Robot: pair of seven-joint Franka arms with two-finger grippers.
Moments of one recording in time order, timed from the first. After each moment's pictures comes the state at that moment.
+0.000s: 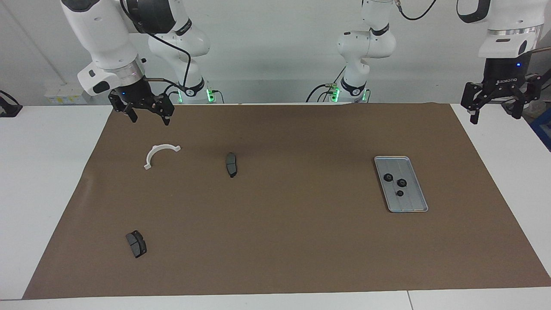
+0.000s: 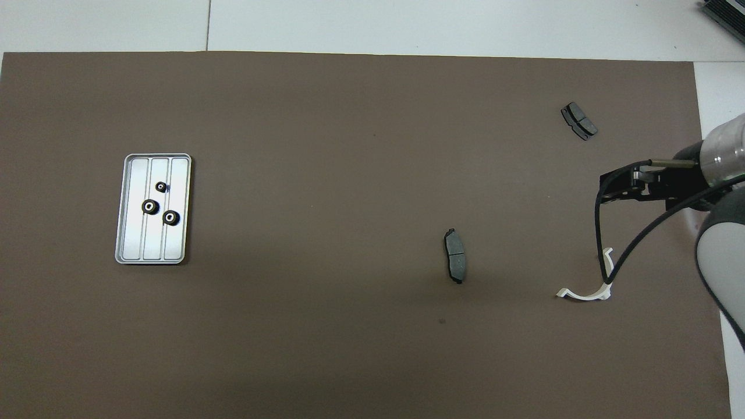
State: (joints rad) left arm -0.15 -0.11 0.20 -1.70 0.18 2.07 0.17; right arm 0.05 -0.02 0.03 -1.65 -0.01 1.59 0.21
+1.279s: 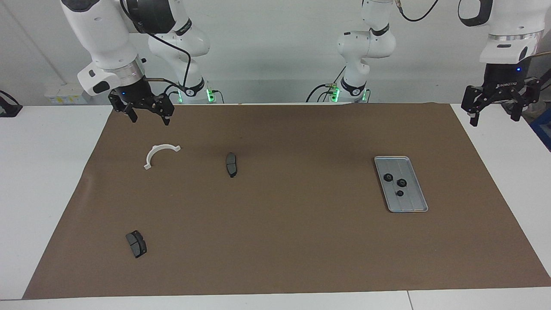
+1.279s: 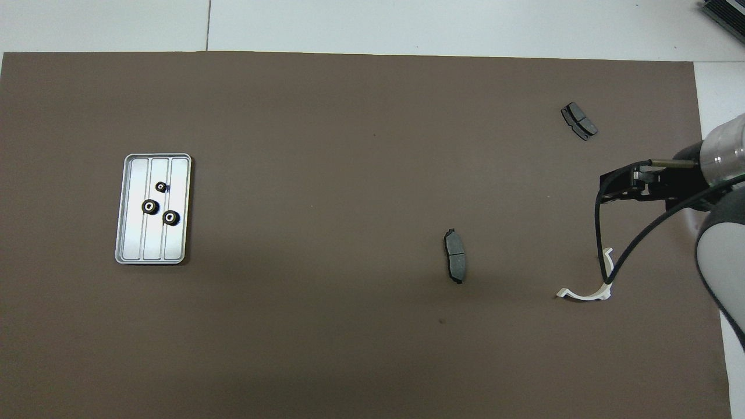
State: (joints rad) left arm -0.15 -0.10 0.20 -1.71 0.18 2.04 0.17; right arm 0.05 -0.02 0.03 -1.65 -0.01 1.59 0.21
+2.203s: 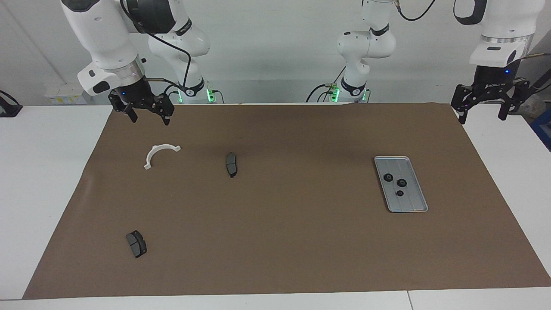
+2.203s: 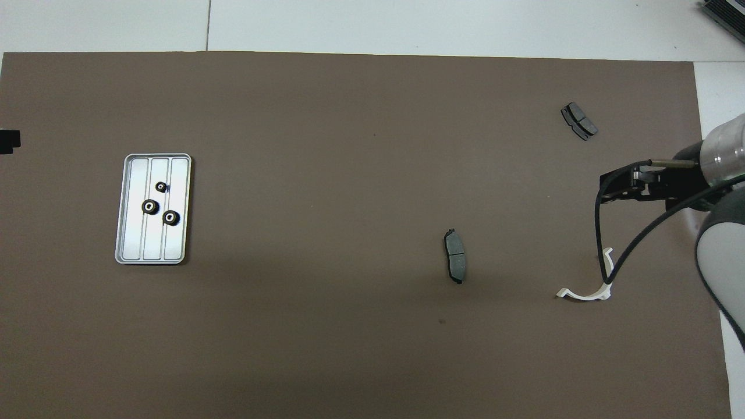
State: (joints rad) left arm -0.15 -0.11 0.18 -1.70 0.04 1.95 0.17; right arm 0.05 -0.02 0.03 -1.65 -0.01 1.59 0.21
